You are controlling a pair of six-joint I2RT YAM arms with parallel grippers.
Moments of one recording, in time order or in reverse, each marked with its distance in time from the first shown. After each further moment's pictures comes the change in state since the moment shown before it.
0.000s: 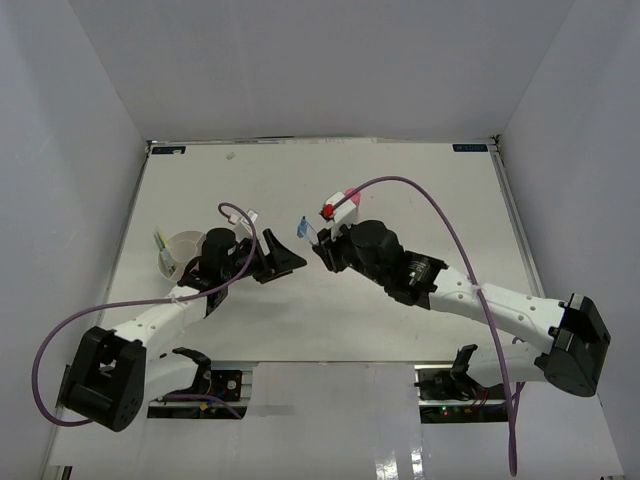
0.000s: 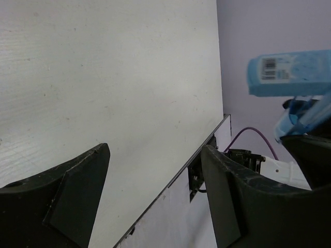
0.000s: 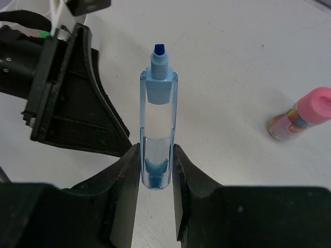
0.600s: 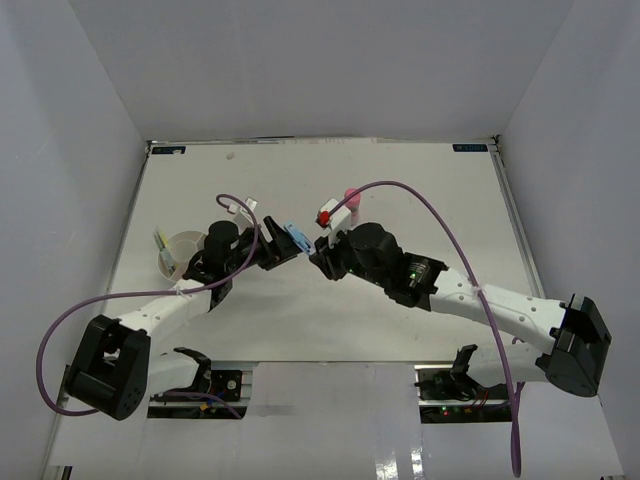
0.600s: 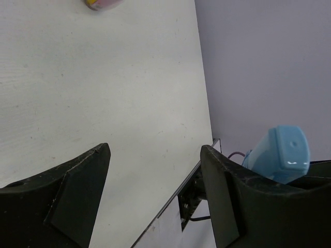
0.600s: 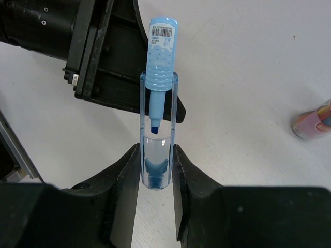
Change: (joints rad) left arm -0.026 0.074 0.047 0.135 -0.079 -0.067; right arm 0.013 -0.005 0.012 -0.046 -0.104 0.004
